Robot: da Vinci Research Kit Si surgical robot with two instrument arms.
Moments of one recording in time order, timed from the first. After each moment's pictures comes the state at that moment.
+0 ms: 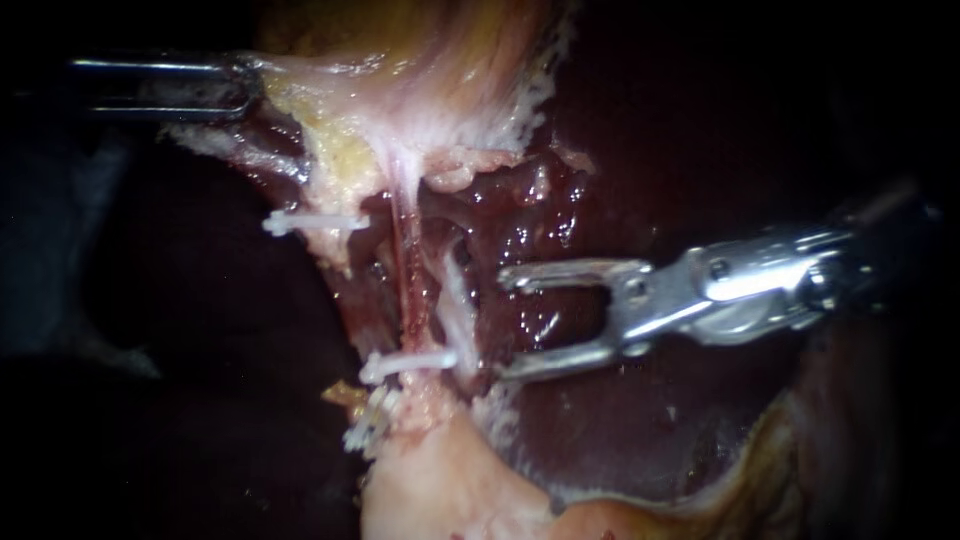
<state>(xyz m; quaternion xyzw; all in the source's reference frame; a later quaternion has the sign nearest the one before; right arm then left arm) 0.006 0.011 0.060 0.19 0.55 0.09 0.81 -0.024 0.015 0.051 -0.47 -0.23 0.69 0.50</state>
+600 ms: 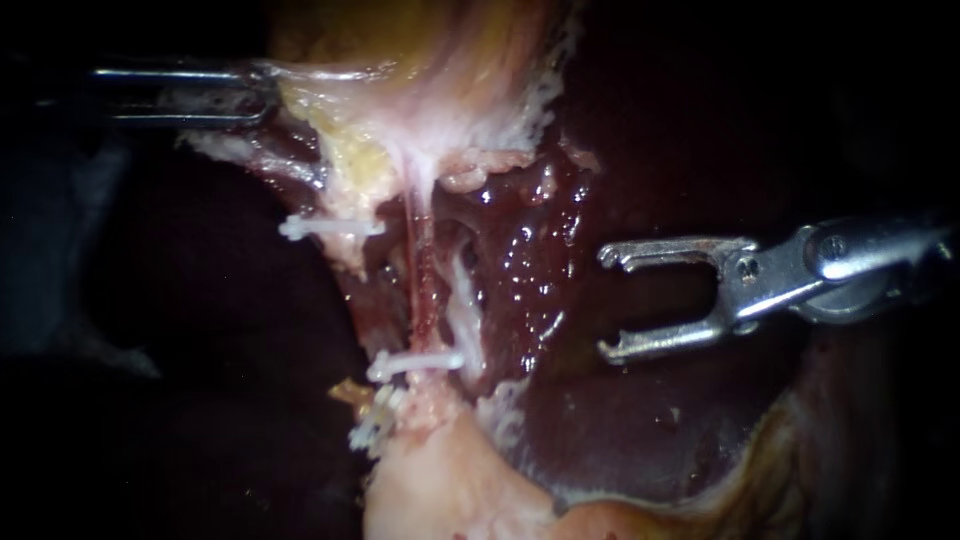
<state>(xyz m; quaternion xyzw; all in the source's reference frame) 0.002 0.012 0.059 0.18 0.53 0.08 0.82 -0.026 0.014 0.053 -0.47 -0.23 0.69 0.50</state>
